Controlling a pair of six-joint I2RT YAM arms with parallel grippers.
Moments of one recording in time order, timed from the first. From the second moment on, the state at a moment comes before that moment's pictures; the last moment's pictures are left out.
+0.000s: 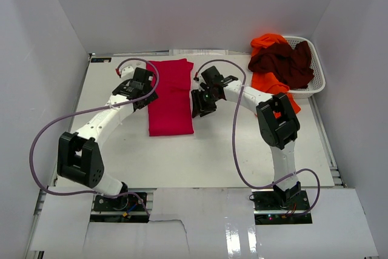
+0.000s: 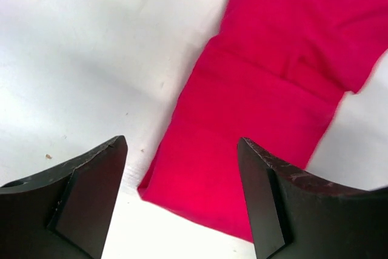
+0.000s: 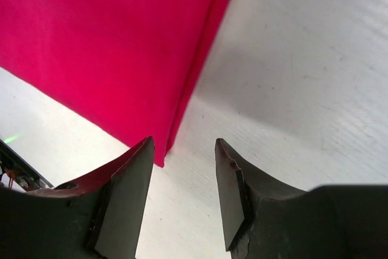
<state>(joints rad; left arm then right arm) -0.35 1.49 1.24 -0.64 -0.49 -0.77 0.61 2.07 1.62 -0.60 -0.39 0.28</state>
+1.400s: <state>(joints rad) -0.35 1.35 0.75 -0.34 -0.10 -0.82 0.67 2.07 1.34 -0.34 -0.57 0.45</state>
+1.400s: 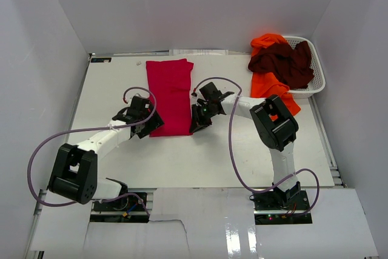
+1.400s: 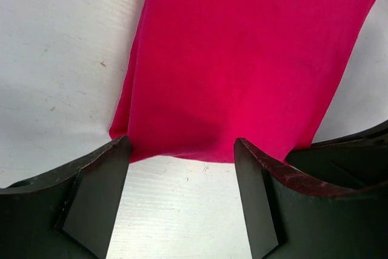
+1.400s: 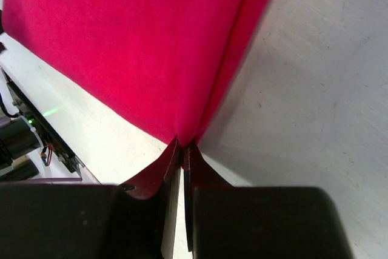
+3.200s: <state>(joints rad) -0.34 1.16 0.56 -0.27 0.08 -0.92 0.67 2.07 1.33 -0.31 -0.58 0.46</state>
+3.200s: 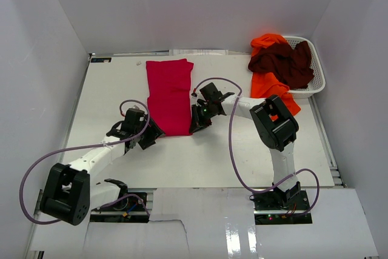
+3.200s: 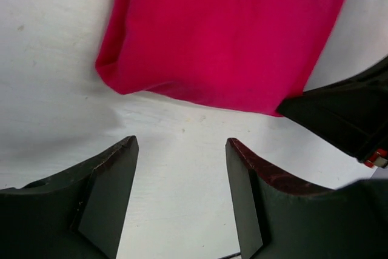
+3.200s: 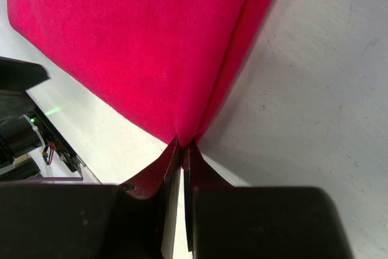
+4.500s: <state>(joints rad) -0.34 1.39 0.58 -0.13 -0.20 -1.08 0.67 2.07 1.33 -0.31 -0.58 0.45</state>
